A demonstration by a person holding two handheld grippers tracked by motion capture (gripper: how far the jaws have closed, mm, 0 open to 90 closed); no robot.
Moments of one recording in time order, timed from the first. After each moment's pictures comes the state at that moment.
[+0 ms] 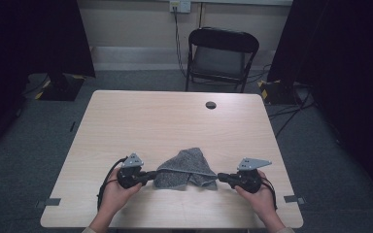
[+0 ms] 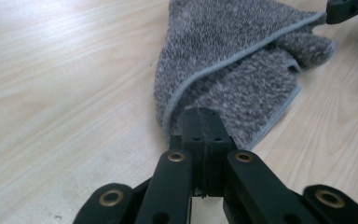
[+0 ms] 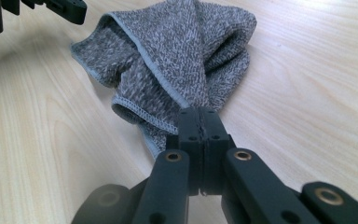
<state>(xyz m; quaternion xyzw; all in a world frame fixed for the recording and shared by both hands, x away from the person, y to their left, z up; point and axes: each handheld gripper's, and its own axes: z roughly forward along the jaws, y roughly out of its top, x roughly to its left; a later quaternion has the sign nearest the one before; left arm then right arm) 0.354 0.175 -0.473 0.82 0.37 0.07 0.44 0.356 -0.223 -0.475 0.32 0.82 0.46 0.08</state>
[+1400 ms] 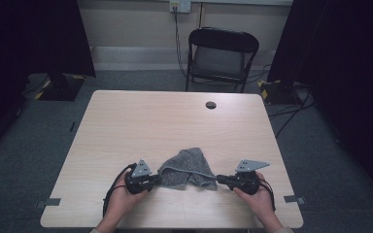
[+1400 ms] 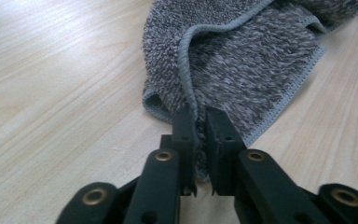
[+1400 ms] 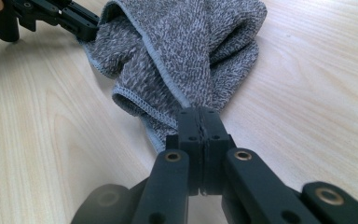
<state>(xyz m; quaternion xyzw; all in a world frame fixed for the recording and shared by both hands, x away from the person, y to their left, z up) 0.348 0.157 -0.496 0.85 0.32 0.12 0.40 0.354 -0.220 -0.482 0.32 0.83 0.46 0.07</state>
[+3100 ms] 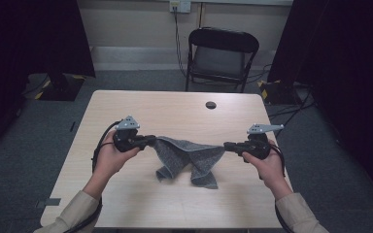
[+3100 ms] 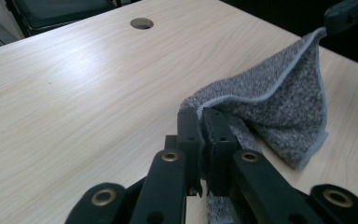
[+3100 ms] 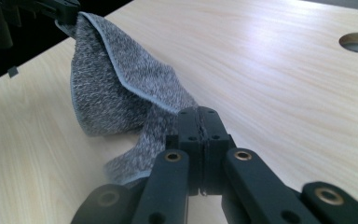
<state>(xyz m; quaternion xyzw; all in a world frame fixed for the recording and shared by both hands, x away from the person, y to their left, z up) 0.421 0.182 -0.384 0.81 0.34 0.11 0.47 0.416 -0.235 -0.393 0.35 0.80 0.48 0.07</state>
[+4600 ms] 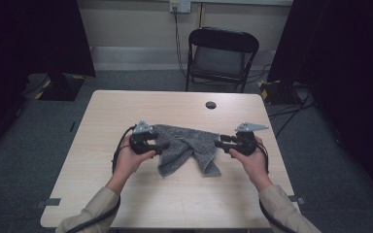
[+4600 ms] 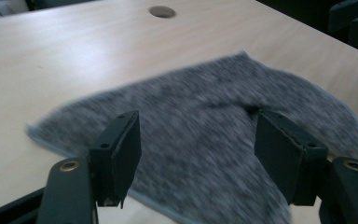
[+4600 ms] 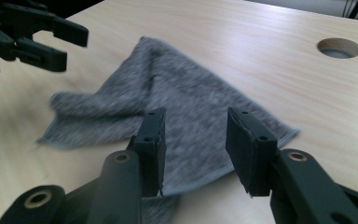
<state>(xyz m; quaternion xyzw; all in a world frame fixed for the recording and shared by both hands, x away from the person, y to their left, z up) 0.435 0.150 -0.454 0.79 0.36 0.12 0.47 0.443 -0.212 -0.433 0.37 0.79 0.48 0.12</state>
